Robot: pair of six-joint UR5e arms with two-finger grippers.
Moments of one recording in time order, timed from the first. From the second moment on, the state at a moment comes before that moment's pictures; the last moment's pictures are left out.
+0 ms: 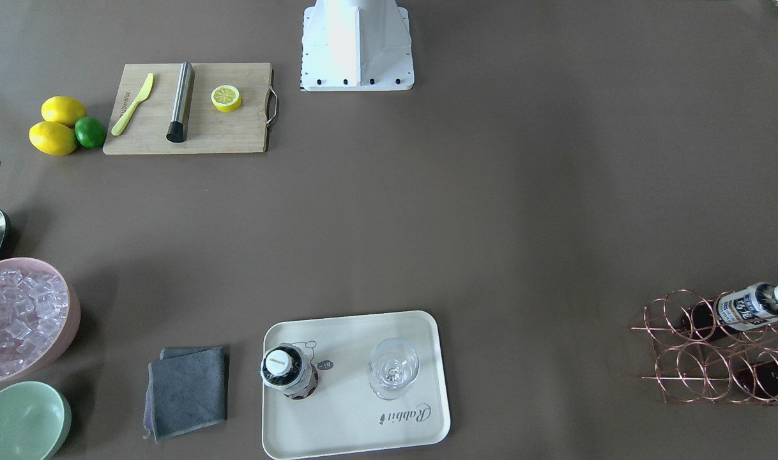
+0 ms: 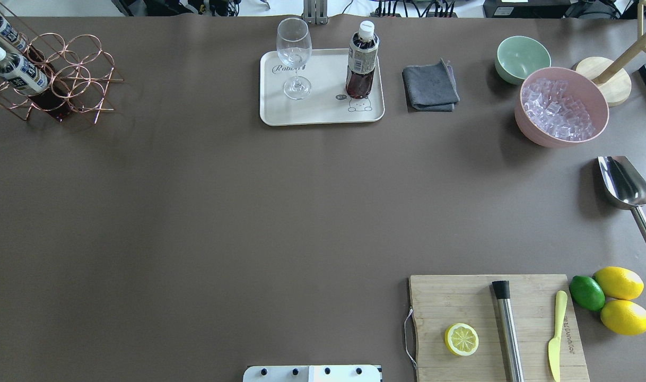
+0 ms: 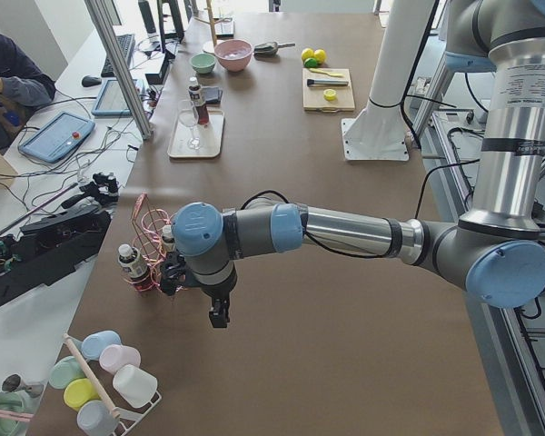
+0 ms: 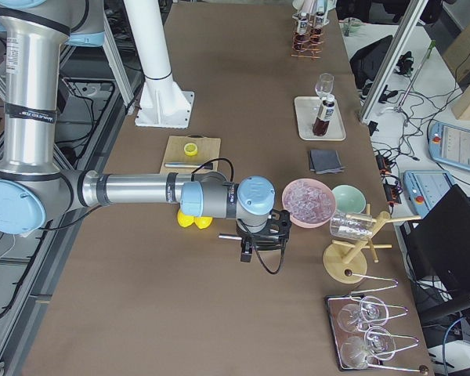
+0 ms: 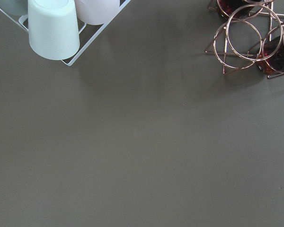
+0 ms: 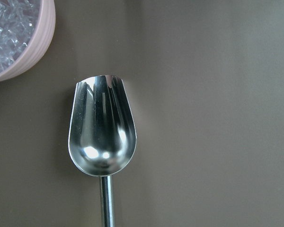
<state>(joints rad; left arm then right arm) -1.70 -1.65 -1.64 -1.26 -2.37 0.18 1.55 -1.71 1.76 -1.63 2.44 0.08</state>
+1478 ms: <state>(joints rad) -1.68 -1.60 -1.57 -1.36 -2.37 0.19 1.55 -1.70 1.76 -1.63 2.44 0.08</state>
